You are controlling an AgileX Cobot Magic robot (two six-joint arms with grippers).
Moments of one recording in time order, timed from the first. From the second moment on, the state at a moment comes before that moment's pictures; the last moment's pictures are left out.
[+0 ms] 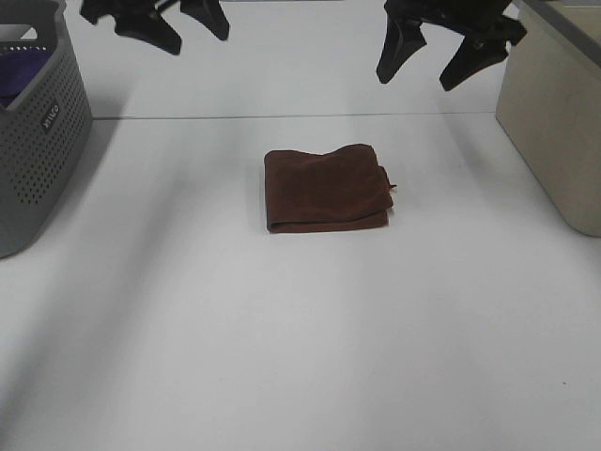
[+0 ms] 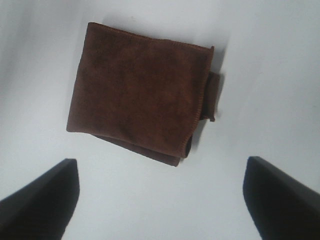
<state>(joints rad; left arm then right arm) -0.25 2.12 -2.08 -0.38 1.02 -0.02 0.19 2.13 -2.05 0.28 1.21 -0.13</state>
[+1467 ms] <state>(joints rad) -0.25 0.63 -0.58 0.03 1.13 -0.11 0.24 0.92 -0.63 0.03 1.05 -0.03</state>
